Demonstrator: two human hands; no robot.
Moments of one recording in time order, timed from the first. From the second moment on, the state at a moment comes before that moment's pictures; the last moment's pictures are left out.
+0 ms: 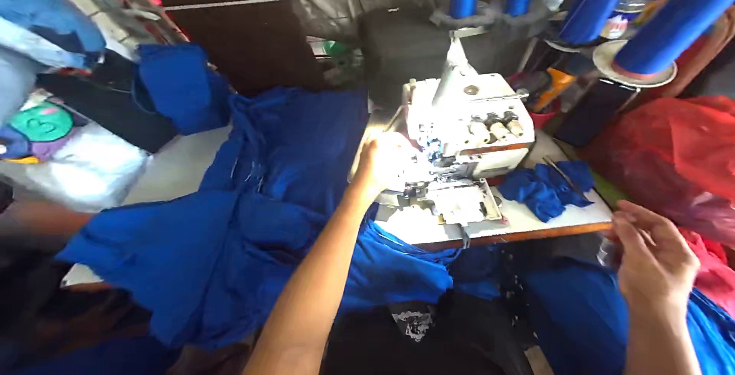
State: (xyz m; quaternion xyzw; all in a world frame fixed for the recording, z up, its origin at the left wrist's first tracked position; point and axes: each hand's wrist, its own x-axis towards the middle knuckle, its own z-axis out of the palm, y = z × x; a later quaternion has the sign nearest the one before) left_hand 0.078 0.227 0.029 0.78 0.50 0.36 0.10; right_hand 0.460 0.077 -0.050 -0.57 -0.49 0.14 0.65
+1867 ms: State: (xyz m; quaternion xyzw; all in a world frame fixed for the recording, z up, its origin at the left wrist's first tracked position) left_hand 0.083 0.226 0.022 0.74 0.52 0.42 0.10; right_hand 0.461 0.088 -0.042 -0.66 -0.48 0.05 0.58
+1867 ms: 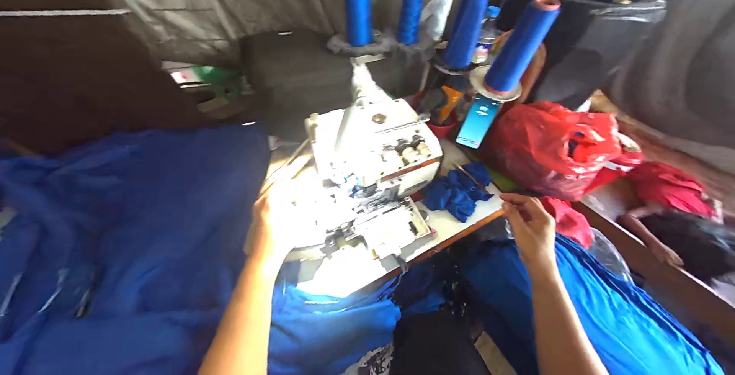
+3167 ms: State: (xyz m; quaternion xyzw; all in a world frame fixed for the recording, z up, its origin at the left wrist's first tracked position) left_hand 0.057 0.259 -0.016 0.72 0.48 0.50 -0.01; right_hand 0.540 0.312 -0.063 -0.81 -0.38 -0.05 0.44
